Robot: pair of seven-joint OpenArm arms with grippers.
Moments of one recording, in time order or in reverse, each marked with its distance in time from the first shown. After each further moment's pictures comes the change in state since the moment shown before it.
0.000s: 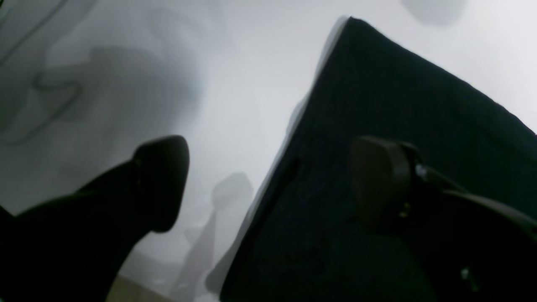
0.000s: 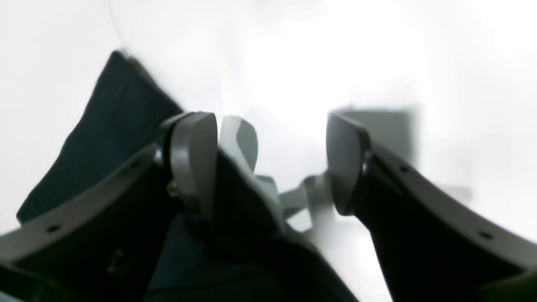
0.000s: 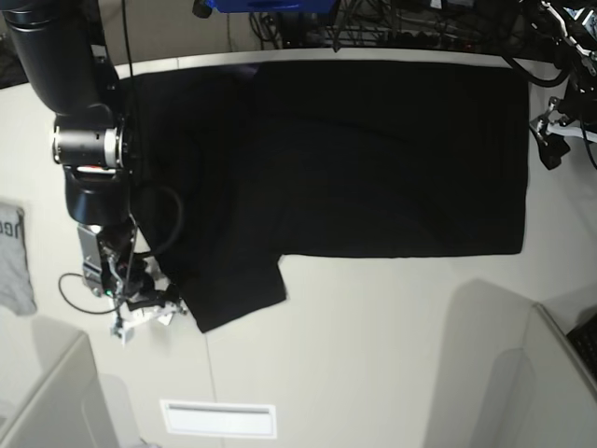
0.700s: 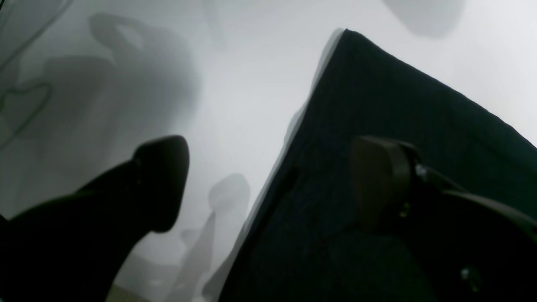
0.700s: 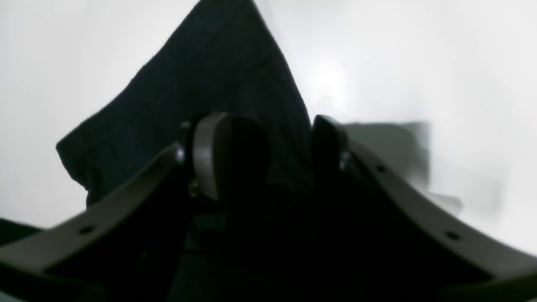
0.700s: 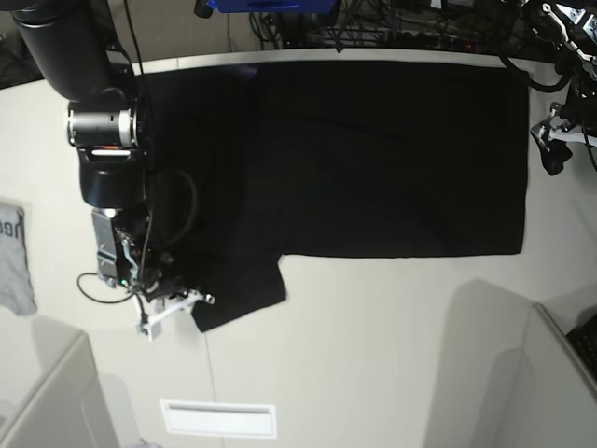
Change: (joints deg) left arm -1.8 0.0 0.0 -0.3 0.4 0.0 0.0; right arm -5.1 -2.4 -0.6 8.3 0.1 5.7 -4.5
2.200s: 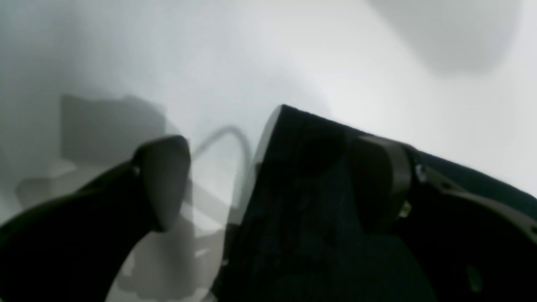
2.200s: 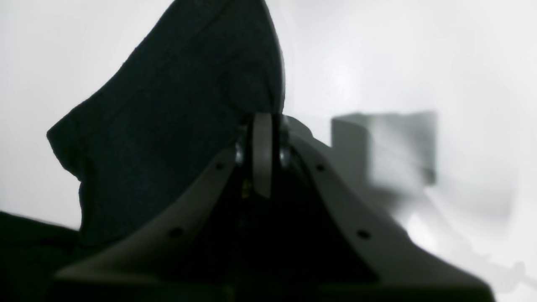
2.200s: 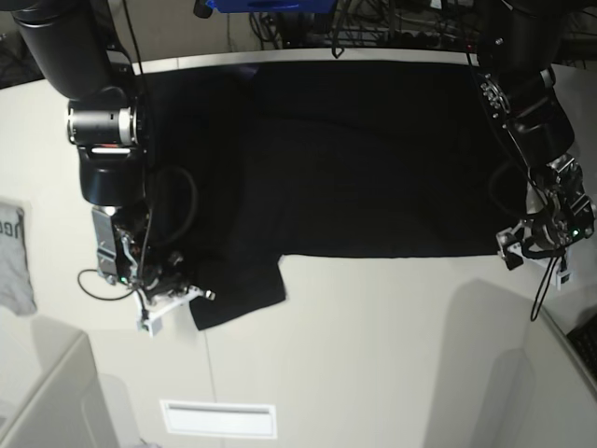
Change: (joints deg) left arm -41.1 -12.7 25.6 -57.9 23.8 -0.2 -7.8; right arm -0.5 0.1 0.2 0.0 0.2 0.0 -0.7
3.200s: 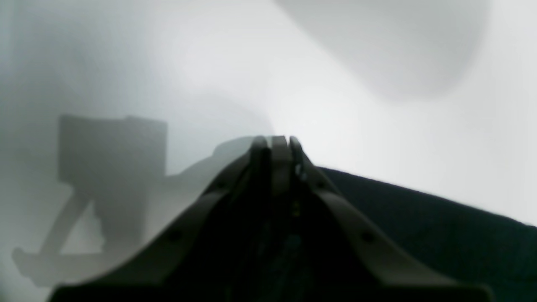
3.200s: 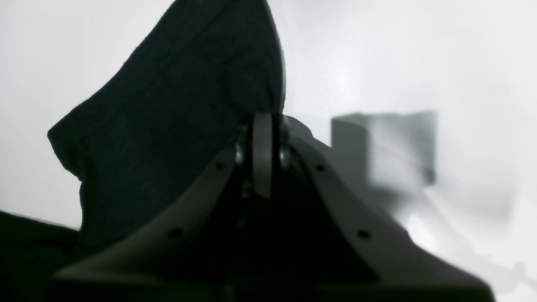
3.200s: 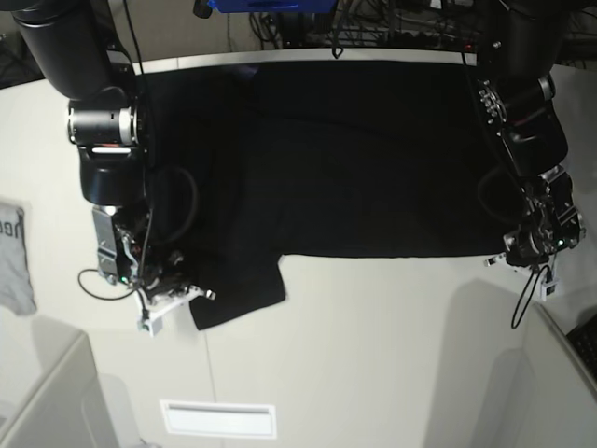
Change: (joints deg) left arm -2.4 0.7 5.2 -5.5 -0.6 0.2 -6.2; right arm -0.4 -0.1 0.0 0.9 -0.3 0.0 -0.1
